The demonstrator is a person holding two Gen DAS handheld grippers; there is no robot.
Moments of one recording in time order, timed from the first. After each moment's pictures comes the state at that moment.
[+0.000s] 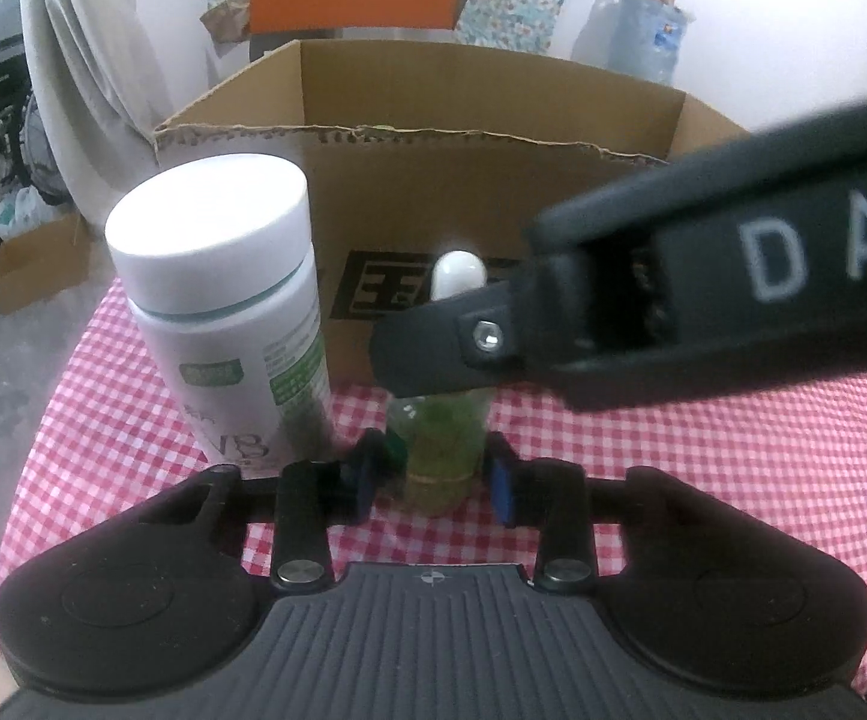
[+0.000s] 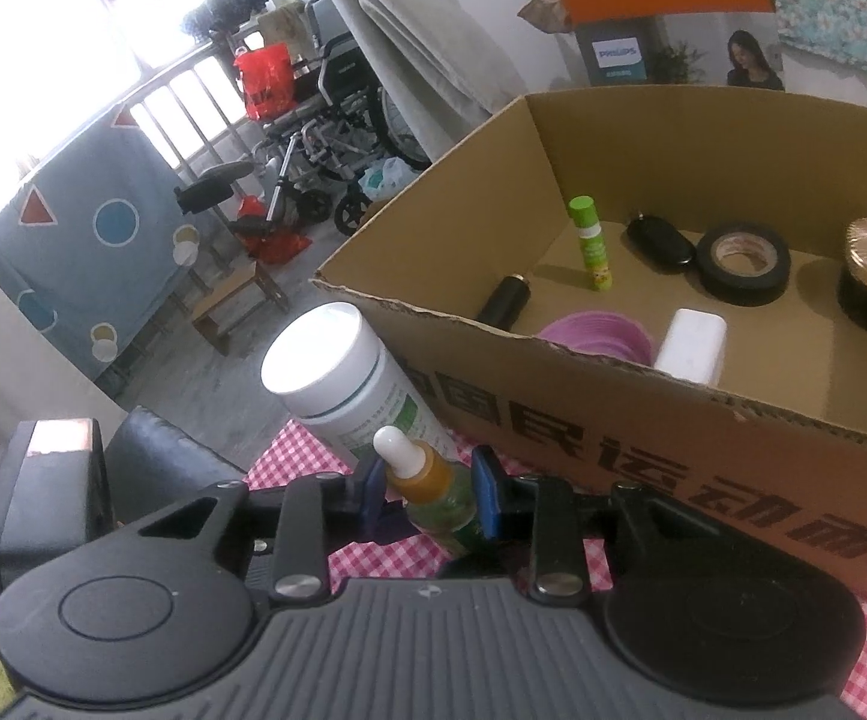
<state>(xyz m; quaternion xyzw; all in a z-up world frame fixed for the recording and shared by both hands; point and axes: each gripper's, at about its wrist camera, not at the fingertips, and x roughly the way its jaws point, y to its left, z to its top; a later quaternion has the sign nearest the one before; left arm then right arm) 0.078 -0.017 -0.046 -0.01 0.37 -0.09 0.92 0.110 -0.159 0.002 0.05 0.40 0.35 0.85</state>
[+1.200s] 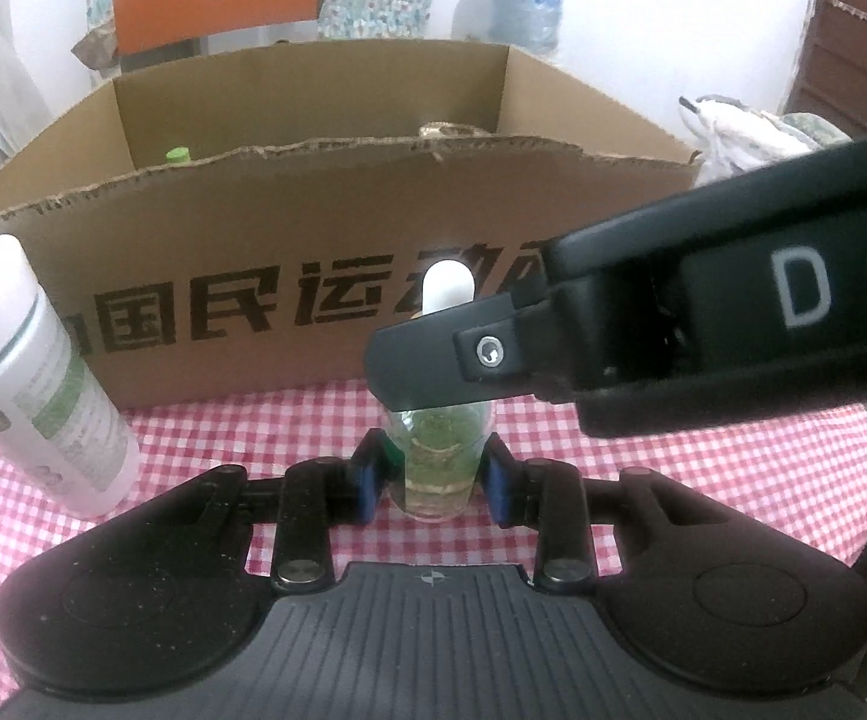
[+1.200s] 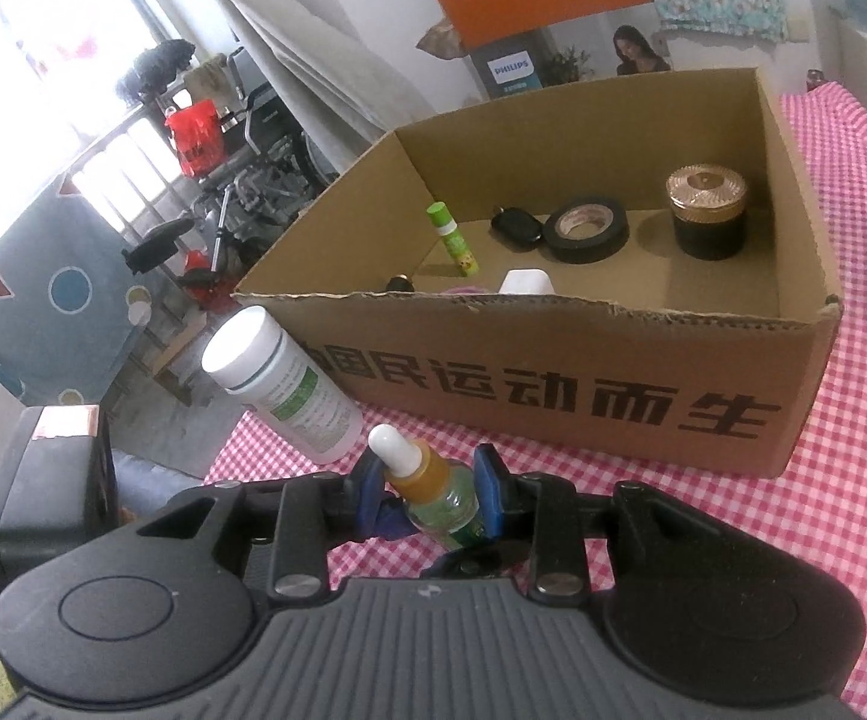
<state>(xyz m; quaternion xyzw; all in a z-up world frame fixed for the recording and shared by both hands) 0.076 -0.100 -0.034 0.04 0.38 -0.18 0.91 0.080 -0.240 0.005 0.11 0.39 0.29 0.87</state>
